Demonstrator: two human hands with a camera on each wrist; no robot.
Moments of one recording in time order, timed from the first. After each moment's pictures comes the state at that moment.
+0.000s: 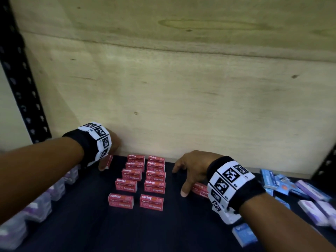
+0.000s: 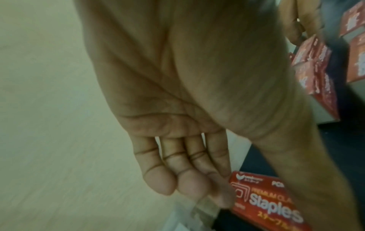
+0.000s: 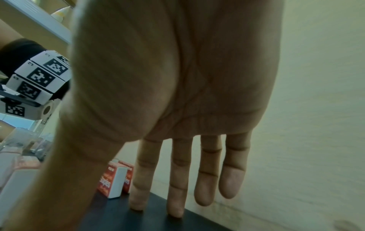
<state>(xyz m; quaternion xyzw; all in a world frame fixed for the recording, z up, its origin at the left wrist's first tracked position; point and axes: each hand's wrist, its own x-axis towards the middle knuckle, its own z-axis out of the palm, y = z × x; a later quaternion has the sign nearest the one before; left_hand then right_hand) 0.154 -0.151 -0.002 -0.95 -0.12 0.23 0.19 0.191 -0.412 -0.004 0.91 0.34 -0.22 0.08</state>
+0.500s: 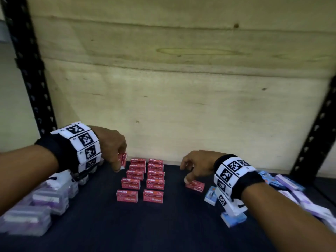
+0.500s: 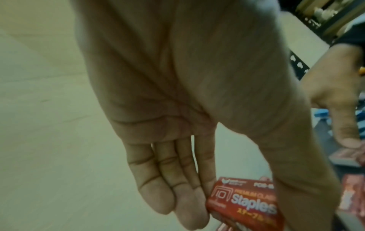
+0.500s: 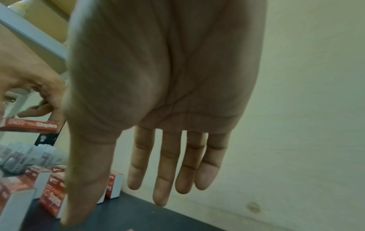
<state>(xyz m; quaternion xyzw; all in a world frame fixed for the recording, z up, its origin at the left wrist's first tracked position) 0.086 -0.184 0.057 -0.98 -0.04 0.15 0.12 0.180 -0.448 0.006 0.93 0.31 -0.18 -0.02</state>
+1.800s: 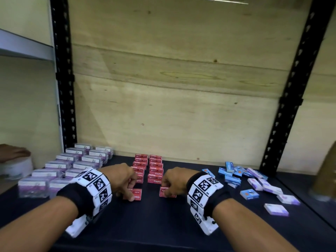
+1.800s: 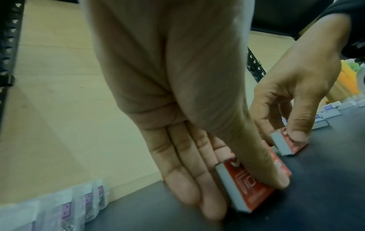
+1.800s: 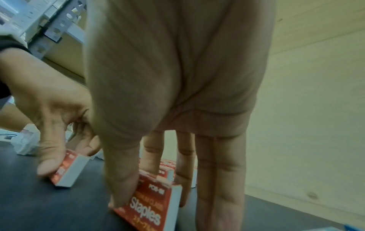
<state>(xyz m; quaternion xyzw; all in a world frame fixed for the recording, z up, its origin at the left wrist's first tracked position) -0.029 -0.225 -0.015 -0.99 0.02 0.14 -0.08 0.032 -0.428 -0.005 0.92 0.37 -0.12 0.05</state>
